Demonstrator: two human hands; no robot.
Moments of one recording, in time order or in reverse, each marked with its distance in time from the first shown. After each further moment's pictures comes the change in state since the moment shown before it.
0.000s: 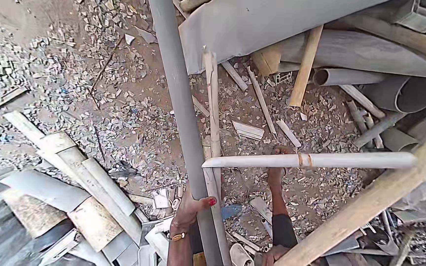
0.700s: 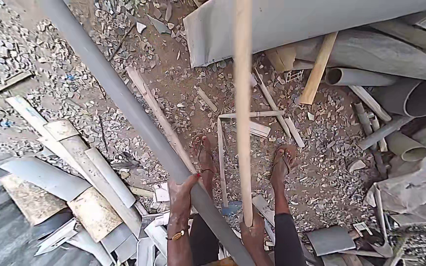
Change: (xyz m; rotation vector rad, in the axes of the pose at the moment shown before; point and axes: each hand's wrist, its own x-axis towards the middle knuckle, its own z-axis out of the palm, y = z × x) left_hand 0.015 -0.002 -0.030 0.101 0.537 -0.068; right_hand 0.032 0.080 0.038 -0.671 -0.358 -0.197
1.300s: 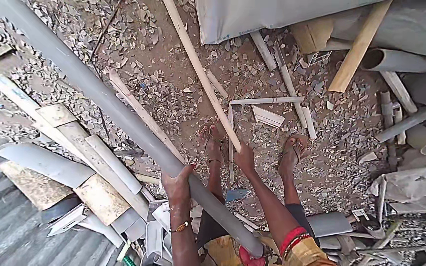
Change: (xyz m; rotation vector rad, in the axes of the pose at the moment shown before) left_hand 0.028 0.006 -0.027 0.163 0.263 -0.043; right_hand 0.190 -0.035 0.089 -0.398 -0.386 0.195
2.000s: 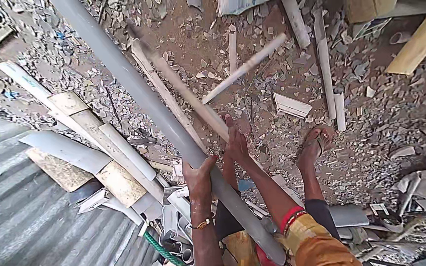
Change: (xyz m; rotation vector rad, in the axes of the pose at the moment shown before) left_hand 0.003 0.006 0.007 -0.063 -0.080 -0.042; right_hand 0.016 -0.037 0.082 -0.199 0.099 -0.457
